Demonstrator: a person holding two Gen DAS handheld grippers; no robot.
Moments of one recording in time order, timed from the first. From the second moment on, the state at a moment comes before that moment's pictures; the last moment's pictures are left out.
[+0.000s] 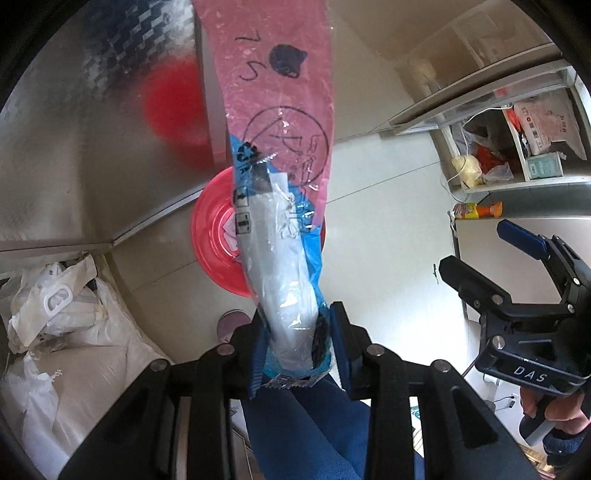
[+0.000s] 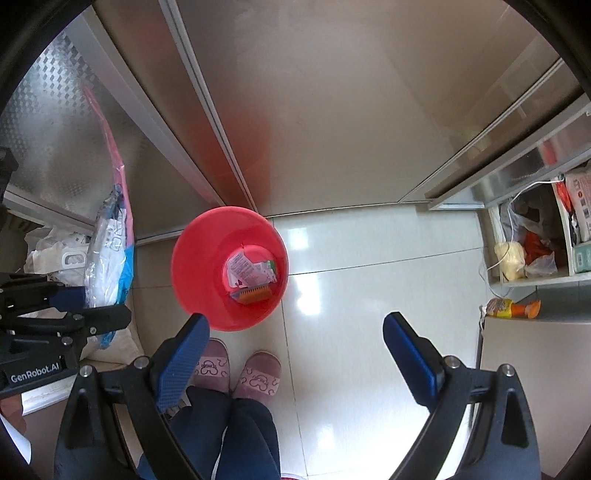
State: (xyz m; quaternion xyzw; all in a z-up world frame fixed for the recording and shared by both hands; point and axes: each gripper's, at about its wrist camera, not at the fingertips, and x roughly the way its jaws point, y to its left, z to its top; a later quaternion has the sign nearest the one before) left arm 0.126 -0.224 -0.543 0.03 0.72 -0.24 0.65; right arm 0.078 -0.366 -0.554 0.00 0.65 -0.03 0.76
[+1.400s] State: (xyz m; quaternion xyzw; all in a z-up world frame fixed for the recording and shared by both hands) left arm 0.093 -0.146 -0.197 0.05 0.55 -0.13 0.82; right arm 0.065 -0.316 -0.238 -0.05 0.51 0.07 0.85
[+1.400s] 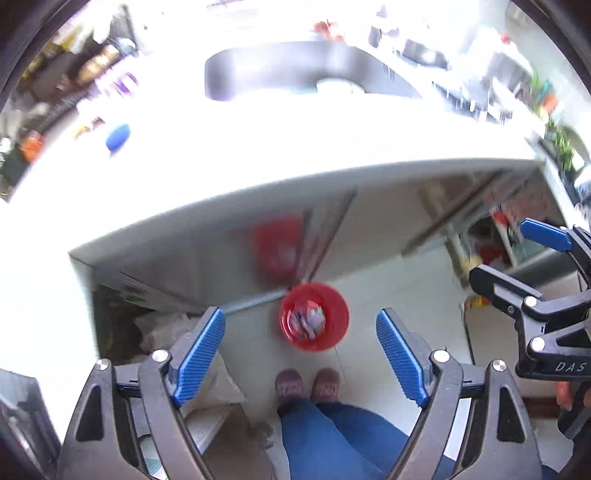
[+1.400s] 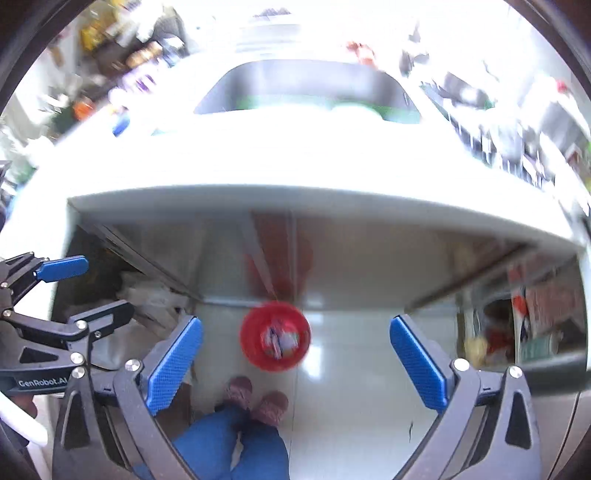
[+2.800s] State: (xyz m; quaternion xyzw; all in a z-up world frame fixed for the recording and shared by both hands) left arm 0.276 0.109 -0.079 -0.11 0.47 0.05 0.87; right arm 0.290 -0.074 -0.098 -0.19 0.41 0.27 0.85
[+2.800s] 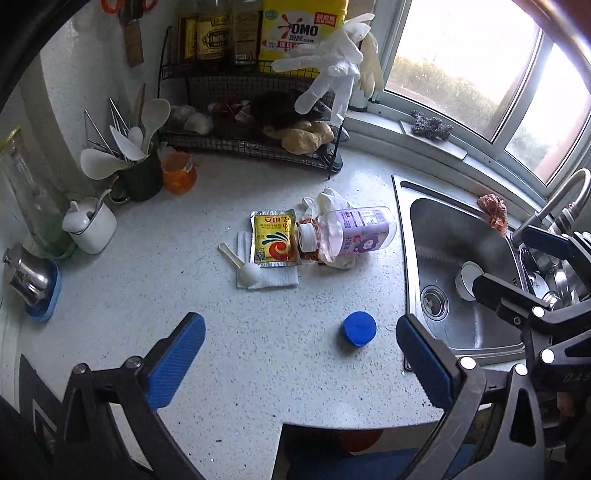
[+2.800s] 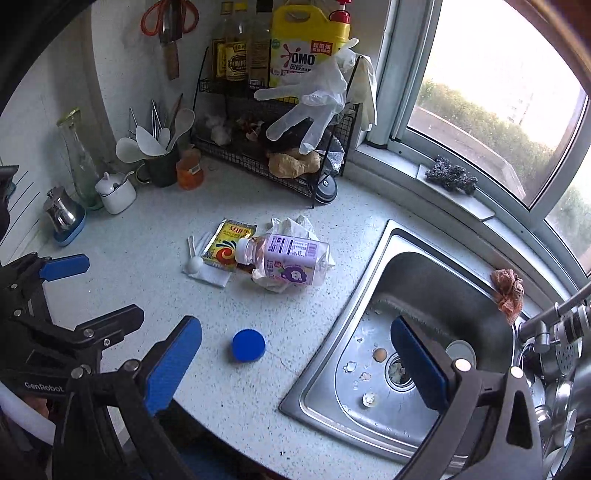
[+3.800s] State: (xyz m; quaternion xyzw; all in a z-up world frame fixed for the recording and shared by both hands) left arm 0.377 0.196 -0.208 -0.15 0.63 0.05 0.76; right arm 0.407 0.055 -0.227 -0.45 0.51 0.37 0.63
